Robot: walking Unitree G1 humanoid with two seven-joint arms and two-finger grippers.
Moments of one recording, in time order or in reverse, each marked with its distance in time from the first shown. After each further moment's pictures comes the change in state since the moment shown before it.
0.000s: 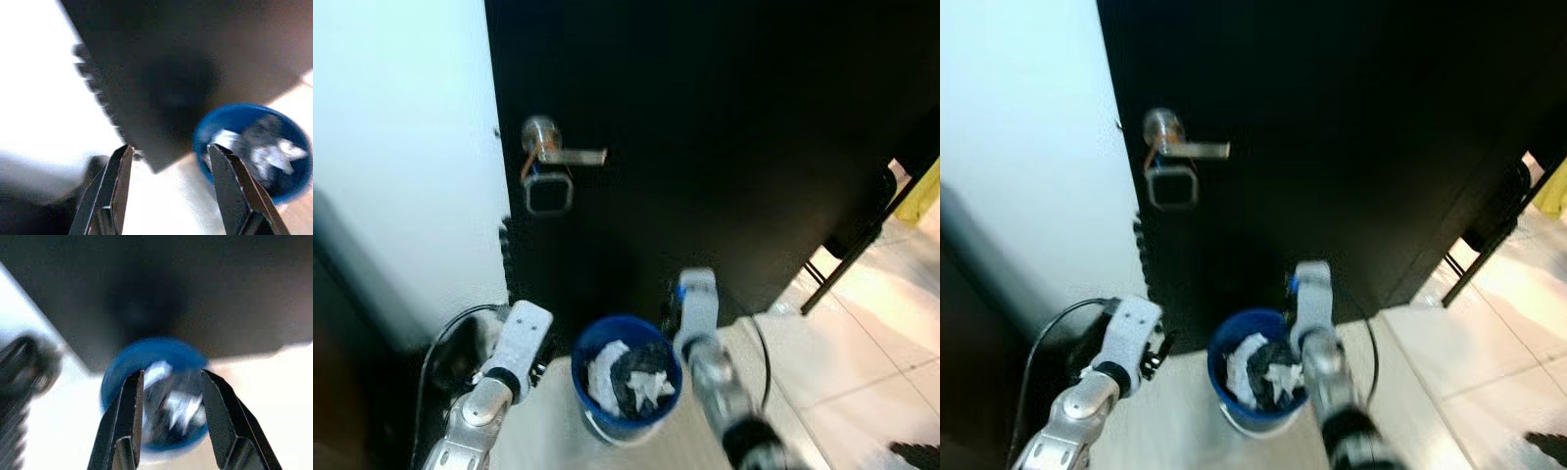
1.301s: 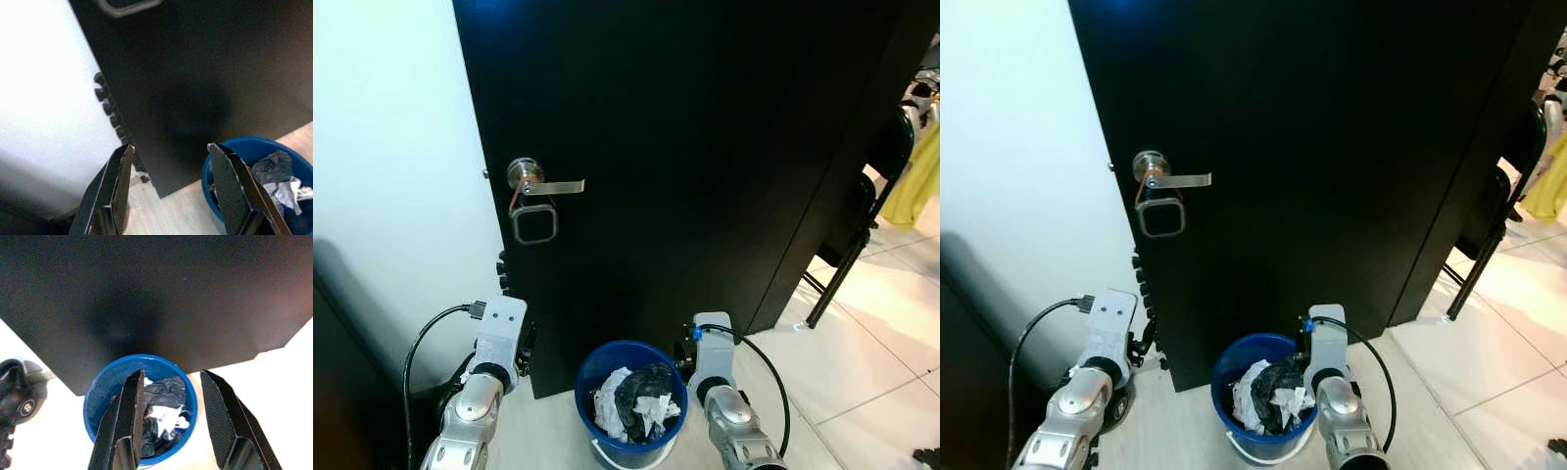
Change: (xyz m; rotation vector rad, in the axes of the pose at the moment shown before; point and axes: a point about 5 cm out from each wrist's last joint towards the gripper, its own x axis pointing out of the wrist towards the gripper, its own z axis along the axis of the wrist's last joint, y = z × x) left arm 0.001 0.005 -0.008 -0.099 -0.026 0.099; right arm -0.011 -0.016 0.002 -0.023 -0.064 -0.070
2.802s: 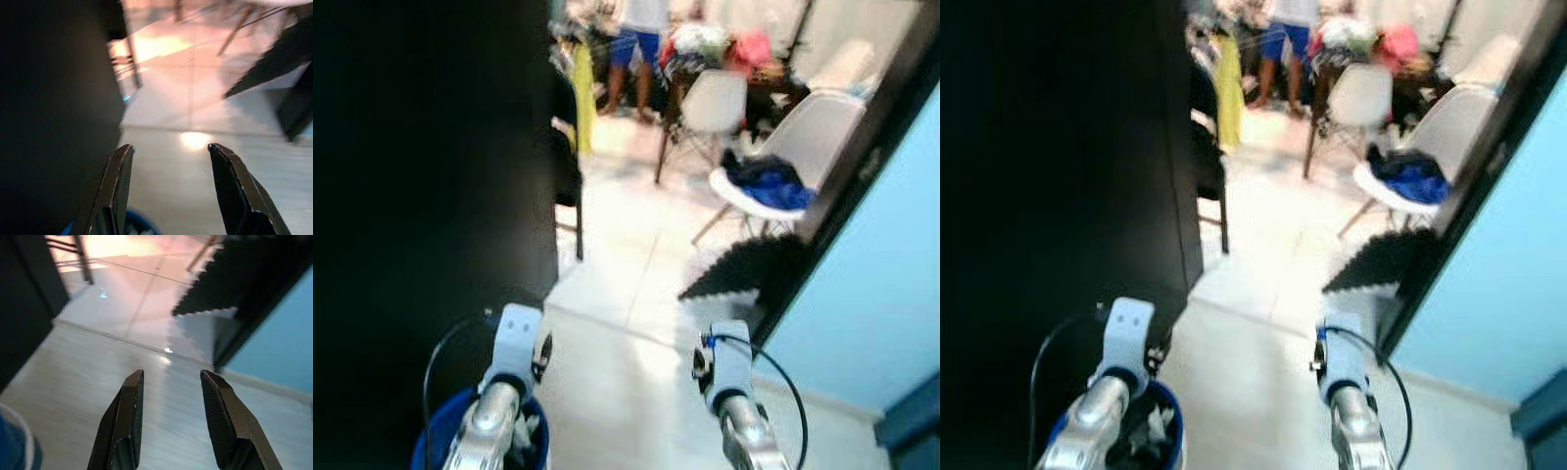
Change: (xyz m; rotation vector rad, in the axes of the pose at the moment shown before) left arm 0.006 -0.024 -0.008 -0.061 0.010 -0.072; right arm -0.016 -0.023 -0.010 -0.049 0.020 -0.134
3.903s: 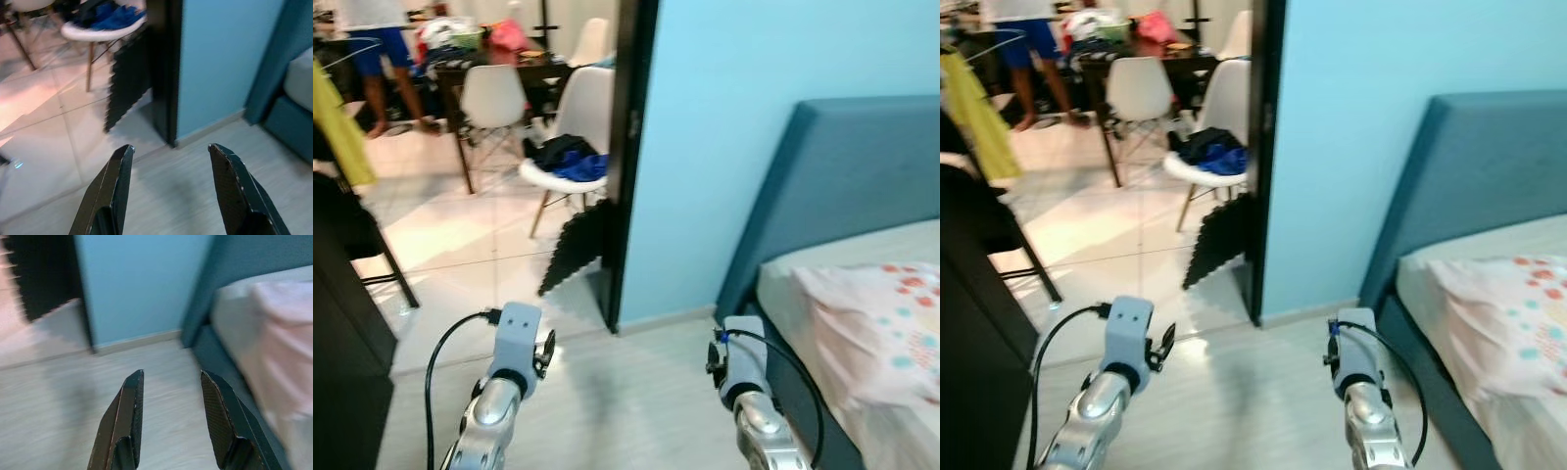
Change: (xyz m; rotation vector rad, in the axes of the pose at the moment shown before) left arm 0.006 -0.004 0.010 -0.016 -0.045 -0.007; right arm 0.002 -0.020 0.014 -0.030 -0.043 -0.053
